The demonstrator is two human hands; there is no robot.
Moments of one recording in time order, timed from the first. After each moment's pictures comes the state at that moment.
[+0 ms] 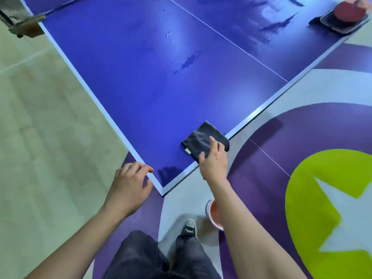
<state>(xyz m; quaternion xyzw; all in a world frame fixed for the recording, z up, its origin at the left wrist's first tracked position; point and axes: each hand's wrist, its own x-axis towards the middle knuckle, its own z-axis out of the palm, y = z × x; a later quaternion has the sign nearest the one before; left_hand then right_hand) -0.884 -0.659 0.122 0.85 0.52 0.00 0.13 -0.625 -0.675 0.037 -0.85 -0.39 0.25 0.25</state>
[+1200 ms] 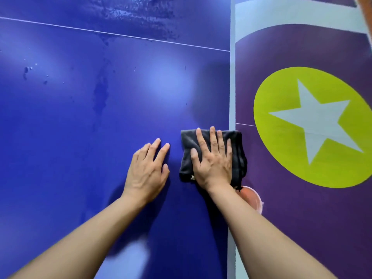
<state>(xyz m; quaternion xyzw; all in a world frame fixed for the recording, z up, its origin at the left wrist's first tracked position) -0.677 -0.334 -0.033 0.99 0.11 -0.03 0.12 -0.567 -0.513 -0.066 -0.97 -0.20 -0.01 0.12</state>
